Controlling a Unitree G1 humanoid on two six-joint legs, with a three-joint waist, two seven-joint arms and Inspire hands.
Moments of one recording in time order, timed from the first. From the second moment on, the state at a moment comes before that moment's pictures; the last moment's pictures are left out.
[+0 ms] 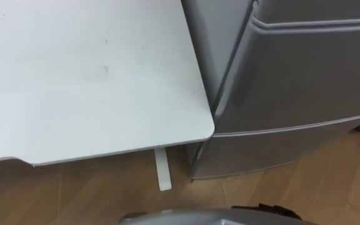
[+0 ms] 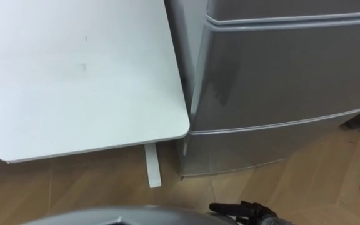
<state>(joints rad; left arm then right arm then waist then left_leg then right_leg) 0.23 0.20 0.16 1.16 0.19 0.25 0.04 0.03 -0.25 0.04 1.33 0.35 0.14 0.27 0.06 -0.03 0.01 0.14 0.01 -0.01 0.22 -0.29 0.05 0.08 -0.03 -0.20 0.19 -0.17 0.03</state>
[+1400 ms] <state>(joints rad) 0.23 0.18 0.21 1.15 0.32 0.24 -0.02 0.09 -0.24 -0.11 1.33 0.40 0.15 0.22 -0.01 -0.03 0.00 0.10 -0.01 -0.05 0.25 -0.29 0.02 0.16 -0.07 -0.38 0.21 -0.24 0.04</state>
